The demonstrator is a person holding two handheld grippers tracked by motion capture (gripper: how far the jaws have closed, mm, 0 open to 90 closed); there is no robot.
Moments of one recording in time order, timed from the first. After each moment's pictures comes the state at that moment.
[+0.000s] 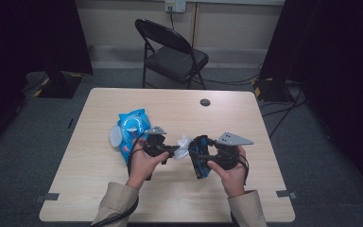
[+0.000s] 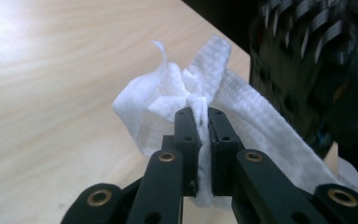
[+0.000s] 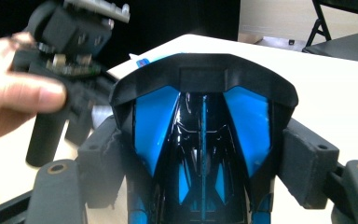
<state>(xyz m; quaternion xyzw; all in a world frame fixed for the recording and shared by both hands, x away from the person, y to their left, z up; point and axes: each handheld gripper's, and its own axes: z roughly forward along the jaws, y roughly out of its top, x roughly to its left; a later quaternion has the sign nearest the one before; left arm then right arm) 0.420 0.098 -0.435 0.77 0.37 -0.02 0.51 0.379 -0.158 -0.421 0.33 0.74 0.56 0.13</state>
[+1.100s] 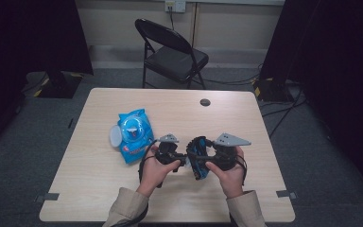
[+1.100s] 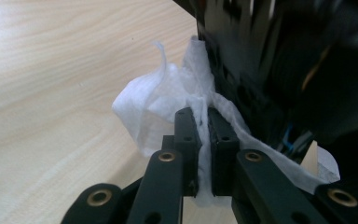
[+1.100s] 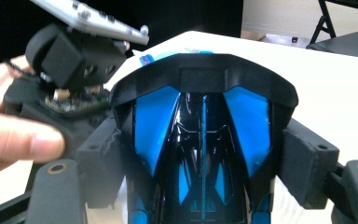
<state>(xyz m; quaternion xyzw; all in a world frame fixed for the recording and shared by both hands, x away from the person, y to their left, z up) 0.399 0.058 -0.459 0.78 0.34 -0.06 0.51 0.379 -0.154 -0.424 0.33 0.75 0.56 0.13</state>
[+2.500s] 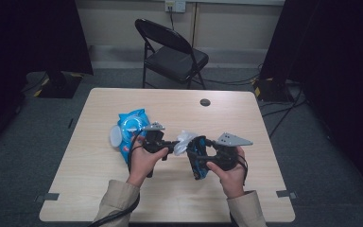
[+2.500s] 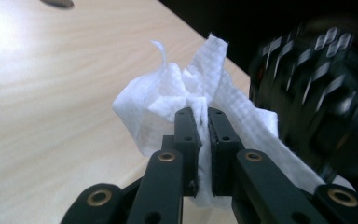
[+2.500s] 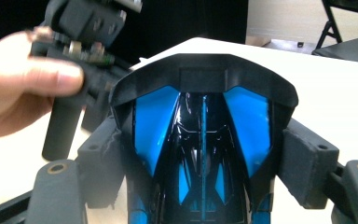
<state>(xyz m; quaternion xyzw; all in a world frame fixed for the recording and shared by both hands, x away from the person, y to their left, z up) 0.422 0.095 -0.426 0.76 0.38 -0.02 0.54 0.376 -0.154 -0.420 0.33 0.74 0.58 0.12</state>
